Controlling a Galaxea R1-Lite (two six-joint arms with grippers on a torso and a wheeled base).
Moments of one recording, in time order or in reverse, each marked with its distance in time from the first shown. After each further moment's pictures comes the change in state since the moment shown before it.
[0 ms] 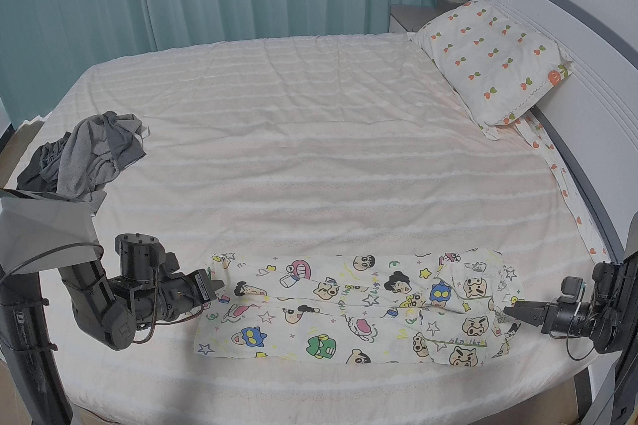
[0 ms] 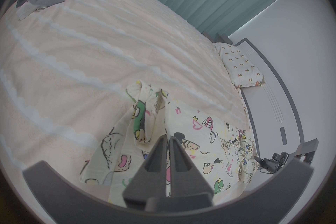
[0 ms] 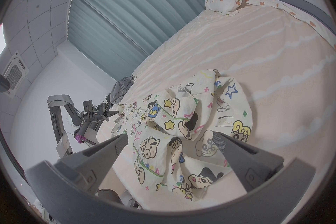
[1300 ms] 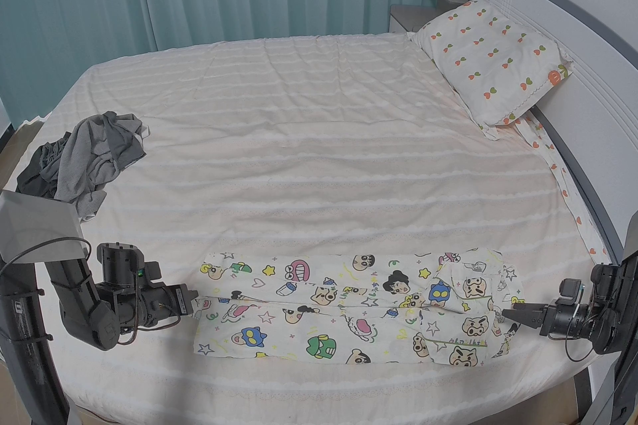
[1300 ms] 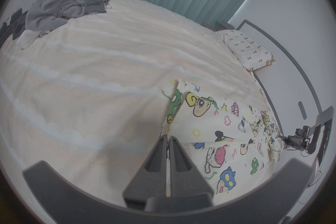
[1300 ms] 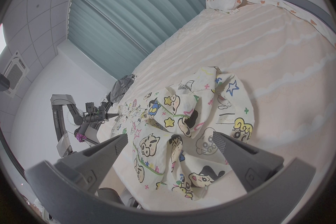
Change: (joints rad) left arm 0.127 0.037 0.053 0.000 0.008 0.293; right arm 0.005 0.013 0.003 0.000 0.001 -0.013
